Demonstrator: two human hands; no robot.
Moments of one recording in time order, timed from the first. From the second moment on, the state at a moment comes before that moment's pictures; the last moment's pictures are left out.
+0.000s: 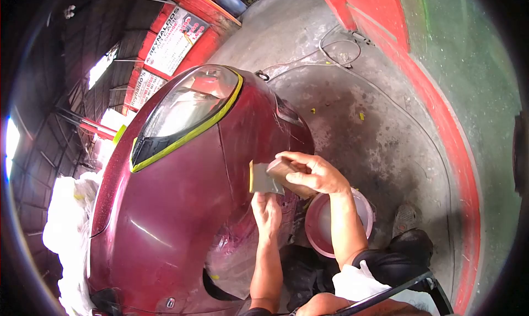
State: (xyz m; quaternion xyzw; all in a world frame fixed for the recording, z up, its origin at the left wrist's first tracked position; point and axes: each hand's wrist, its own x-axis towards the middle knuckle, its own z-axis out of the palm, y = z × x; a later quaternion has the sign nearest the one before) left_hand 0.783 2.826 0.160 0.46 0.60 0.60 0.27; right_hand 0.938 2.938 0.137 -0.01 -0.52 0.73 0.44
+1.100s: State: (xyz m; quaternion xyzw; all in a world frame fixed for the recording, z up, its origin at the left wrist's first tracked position) left_hand 0.800 2.846 0.151 0.29 0.50 0.75 0.32; right_hand 0.894 2.939 0.119 -0.14 -0.41 0.77 0.47
